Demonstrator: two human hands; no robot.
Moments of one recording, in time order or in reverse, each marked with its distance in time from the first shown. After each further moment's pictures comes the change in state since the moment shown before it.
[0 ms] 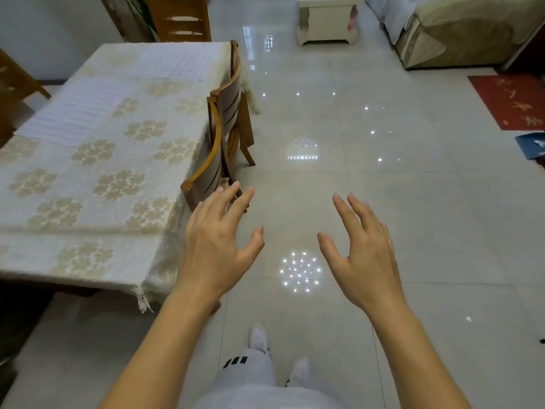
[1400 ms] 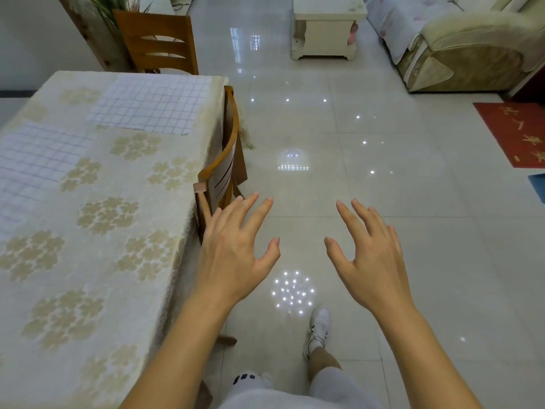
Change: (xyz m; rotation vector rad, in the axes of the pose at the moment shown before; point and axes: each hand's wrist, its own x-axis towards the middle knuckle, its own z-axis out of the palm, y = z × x) left_hand 0.380 -0.137 0.083 -0.024 -0.053 0.041; right_hand 0.398 -0.020 0.080 -0.155 0.001 0.024
